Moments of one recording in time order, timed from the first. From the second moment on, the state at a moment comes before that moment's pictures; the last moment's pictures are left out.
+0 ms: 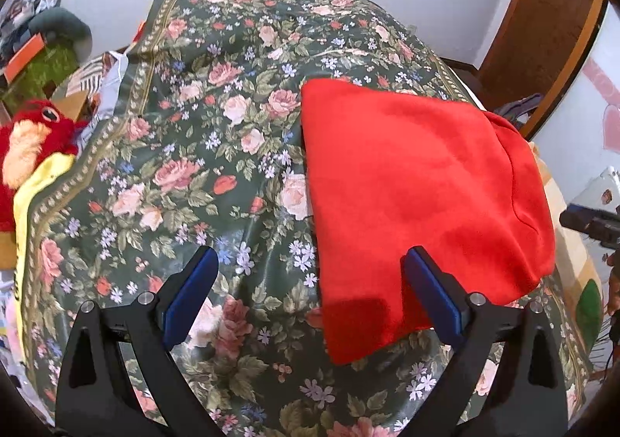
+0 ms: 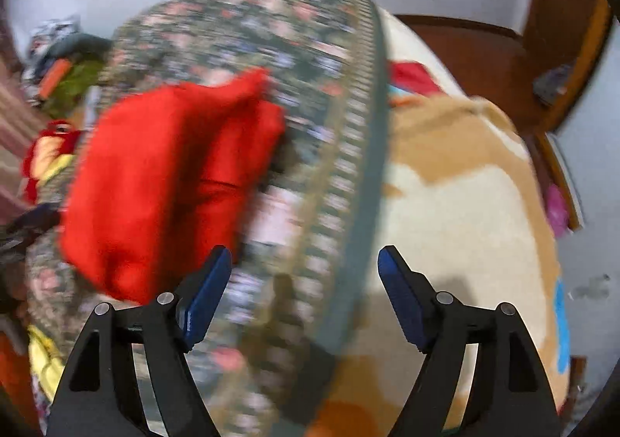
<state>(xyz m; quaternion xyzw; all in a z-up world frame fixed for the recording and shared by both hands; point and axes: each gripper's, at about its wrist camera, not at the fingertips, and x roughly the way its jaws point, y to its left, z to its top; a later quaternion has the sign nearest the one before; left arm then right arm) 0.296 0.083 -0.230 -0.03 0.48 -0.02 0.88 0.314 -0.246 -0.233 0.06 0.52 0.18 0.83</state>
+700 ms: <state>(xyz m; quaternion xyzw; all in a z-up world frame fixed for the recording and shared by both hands) 0.395 0.110 -0.310 -0.31 0.57 -0.20 0.73 0.371 -0.201 -0.286 0.23 0.58 0.25 0.74</state>
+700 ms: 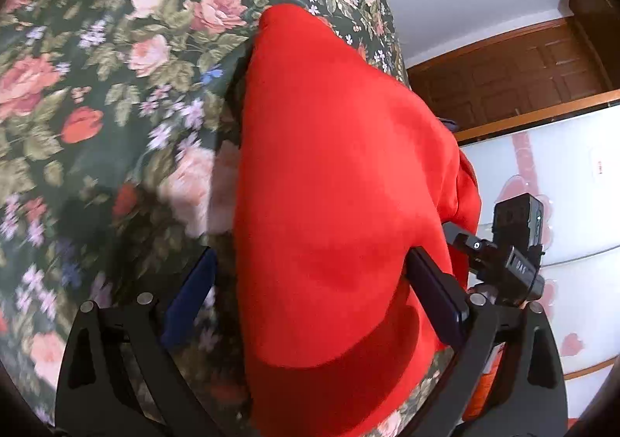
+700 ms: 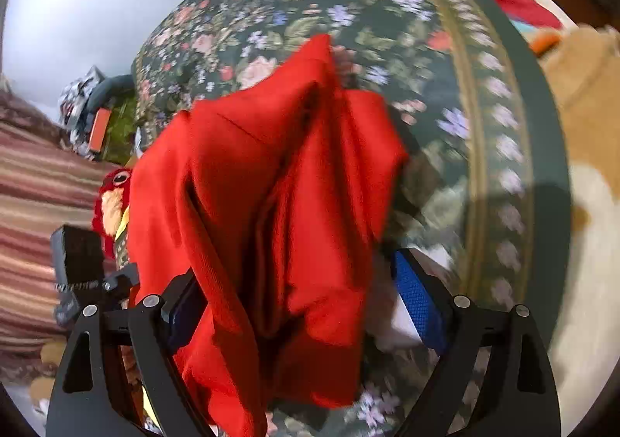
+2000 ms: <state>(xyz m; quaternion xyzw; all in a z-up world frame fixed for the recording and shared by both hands) 0.383 0.297 -0.203 -0.27 0.42 -0.12 0.86 0.404 0.040 -0.173 0.11 0.46 0.37 0.80</state>
